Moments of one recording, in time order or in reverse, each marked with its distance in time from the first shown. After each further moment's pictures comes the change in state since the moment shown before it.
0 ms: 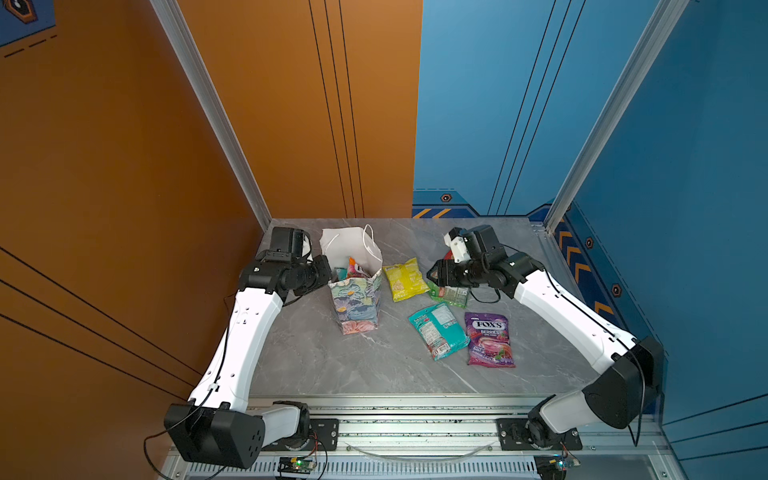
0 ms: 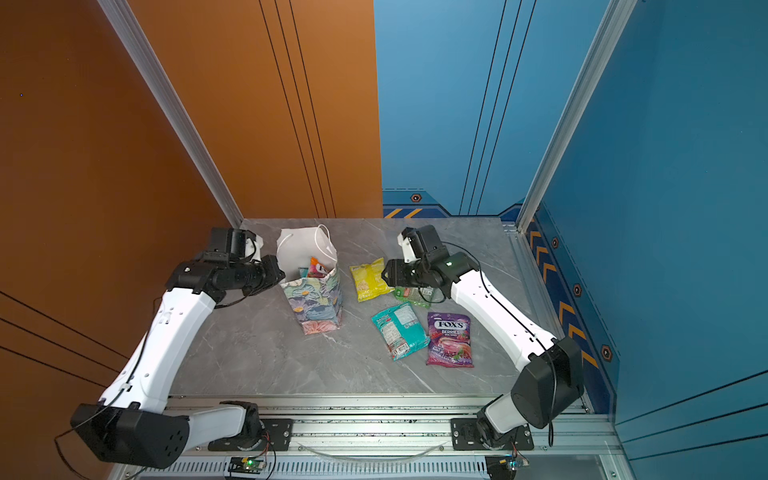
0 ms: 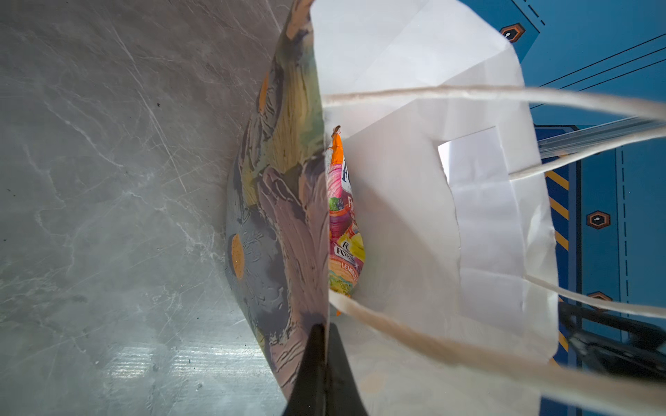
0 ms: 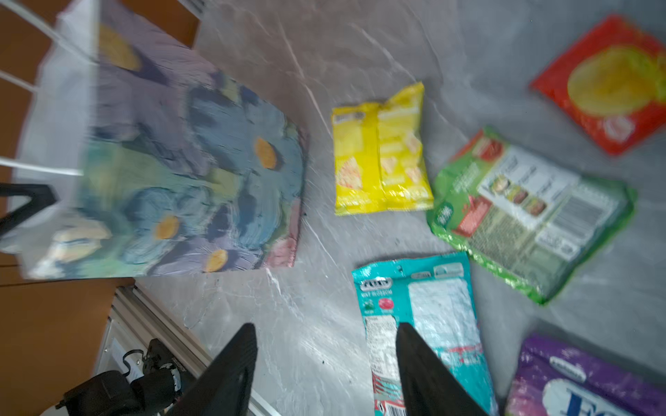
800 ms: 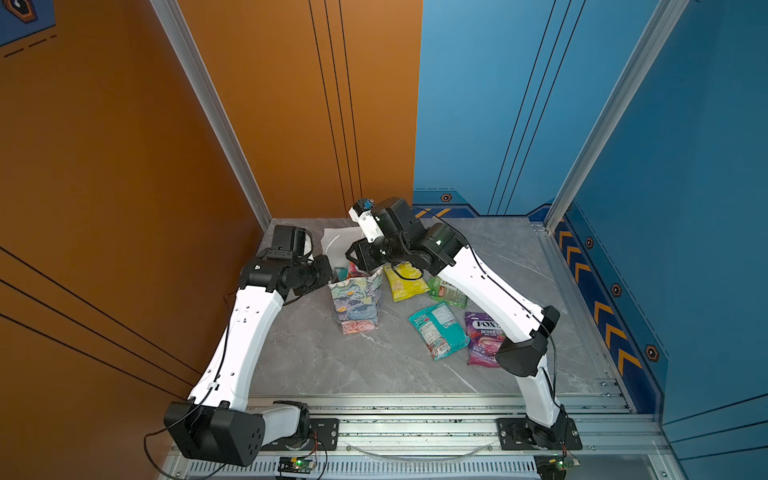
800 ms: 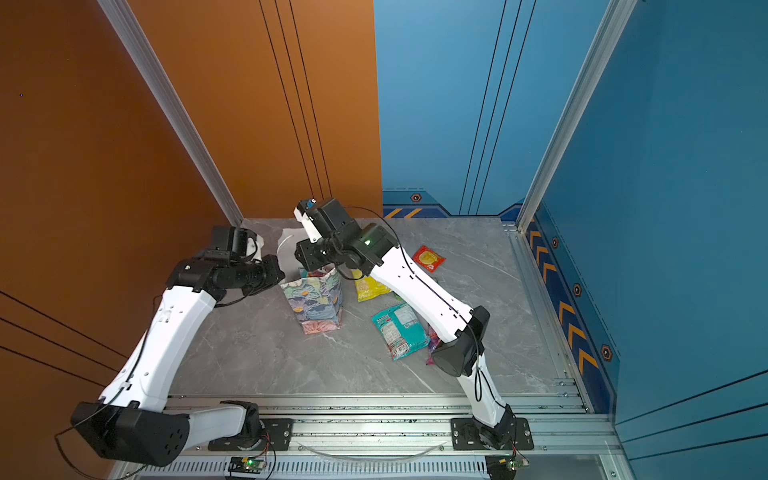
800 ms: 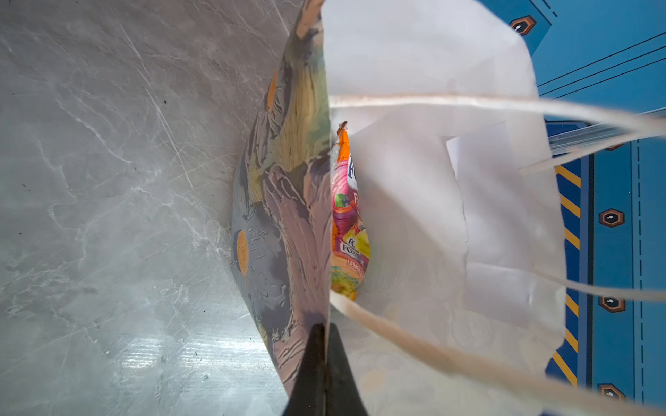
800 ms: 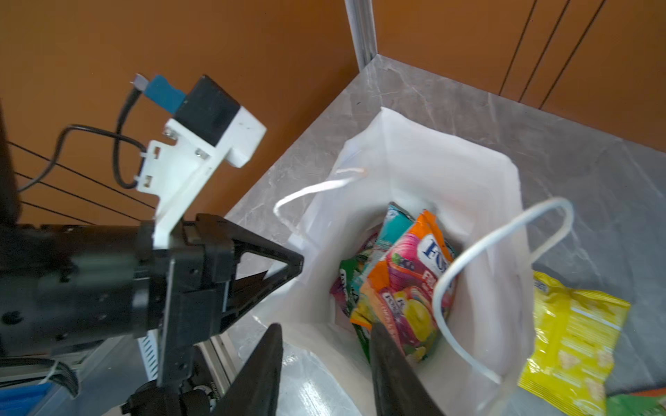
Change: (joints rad) left arm -0.017 0.010 0.029 -0.033 -0.029 0.000; right arm 0.416 0.606 1.165 -0.287 0.149 -0.150
